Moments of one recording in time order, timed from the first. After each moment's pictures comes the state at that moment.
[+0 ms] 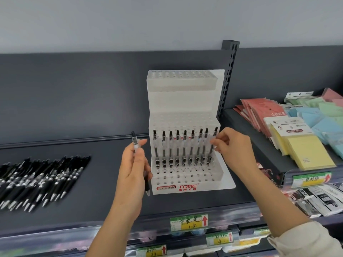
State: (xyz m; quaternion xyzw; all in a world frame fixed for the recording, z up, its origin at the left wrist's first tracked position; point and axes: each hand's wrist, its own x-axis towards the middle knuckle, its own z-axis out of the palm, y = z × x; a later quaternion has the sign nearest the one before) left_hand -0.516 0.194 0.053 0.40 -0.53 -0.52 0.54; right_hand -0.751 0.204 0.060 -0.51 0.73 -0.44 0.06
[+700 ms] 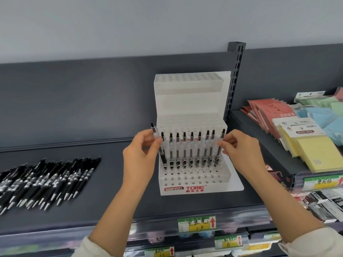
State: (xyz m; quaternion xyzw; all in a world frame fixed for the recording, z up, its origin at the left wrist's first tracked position) left_hand -0.520 0.149 0.060 0.46 -0.65 -0.28 0.53; right_hand -0.752 0.205 0.057 -0.51 0.73 -0.44 0.05
